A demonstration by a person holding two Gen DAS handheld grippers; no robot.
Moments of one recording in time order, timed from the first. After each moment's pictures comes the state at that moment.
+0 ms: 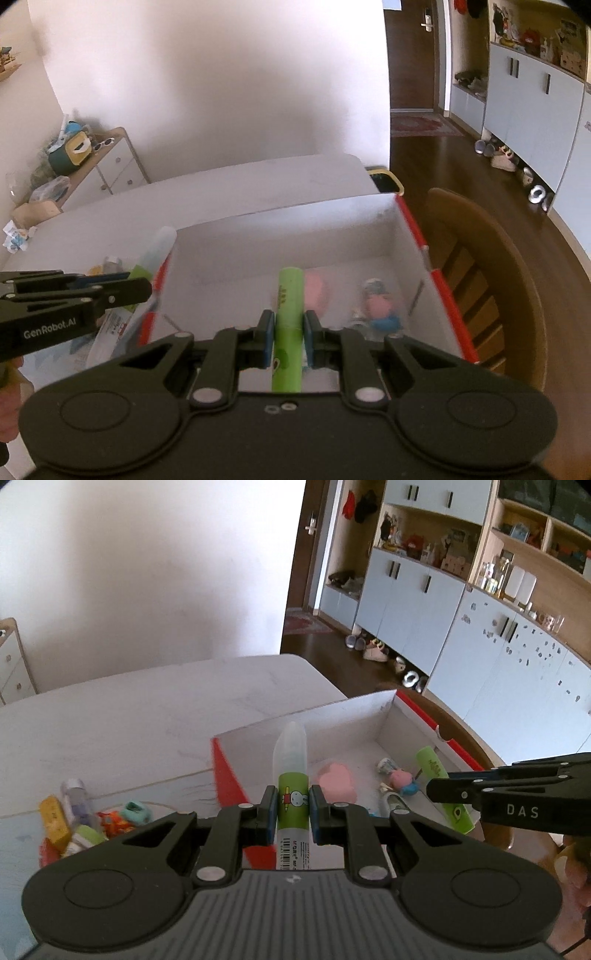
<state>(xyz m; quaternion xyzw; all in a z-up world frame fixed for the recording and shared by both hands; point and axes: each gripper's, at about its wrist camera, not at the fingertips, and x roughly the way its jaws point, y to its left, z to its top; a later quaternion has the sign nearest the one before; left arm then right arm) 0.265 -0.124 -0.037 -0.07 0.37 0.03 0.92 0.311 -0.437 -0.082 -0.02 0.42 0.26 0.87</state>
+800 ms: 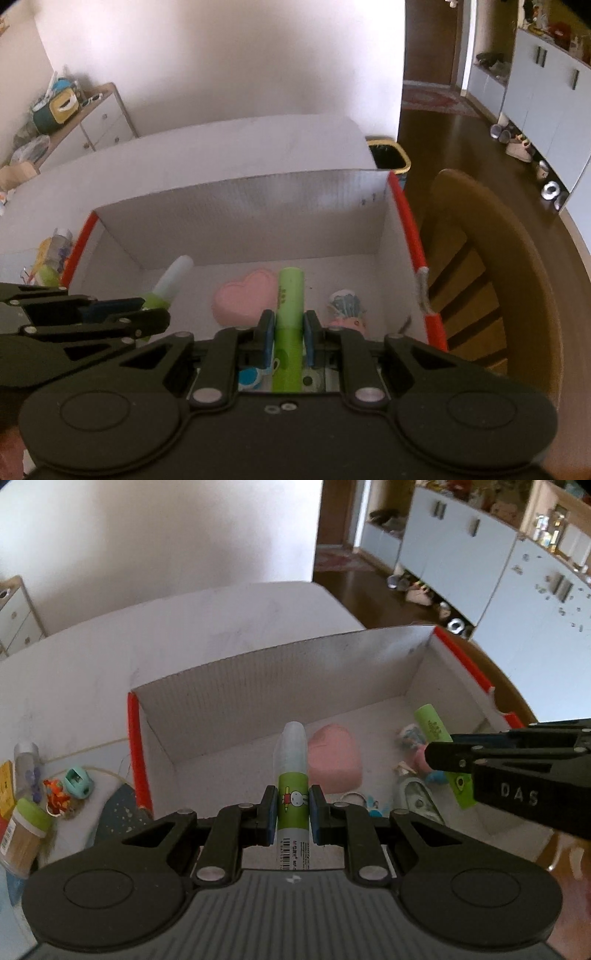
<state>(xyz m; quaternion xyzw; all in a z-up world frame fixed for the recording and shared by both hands) 0.356 -0.170 -0.109 -0.07 0.48 0.11 0.87 0.394 -0.424 -0.139 -0.07 0.47 0.28 0.84</state>
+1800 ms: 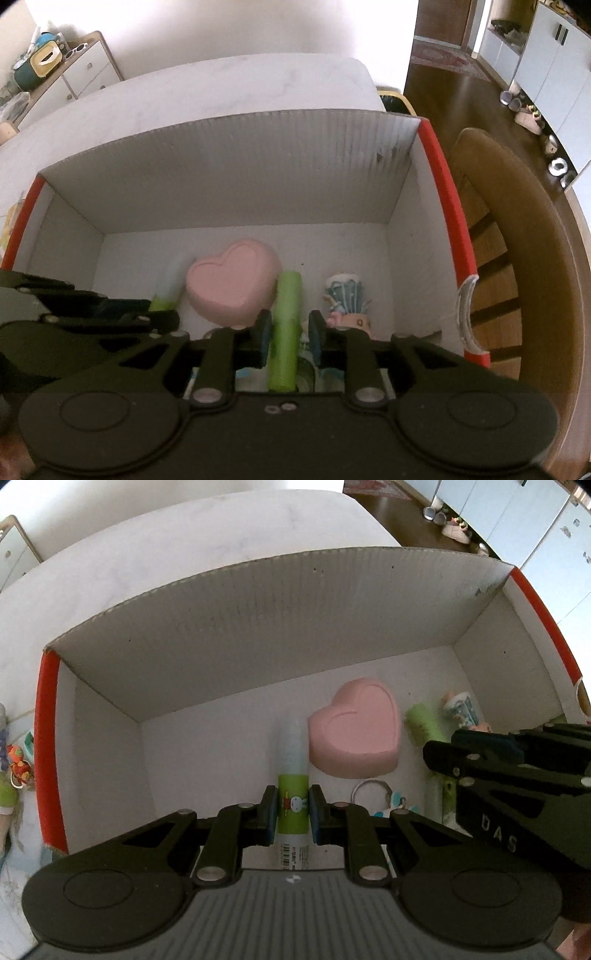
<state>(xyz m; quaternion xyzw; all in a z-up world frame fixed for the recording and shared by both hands) 0.416 -0.168 -0.164 -0.11 0.59 0.13 0.79 0.440 -0.396 -0.175 -0.12 0.54 0.27 0.79</state>
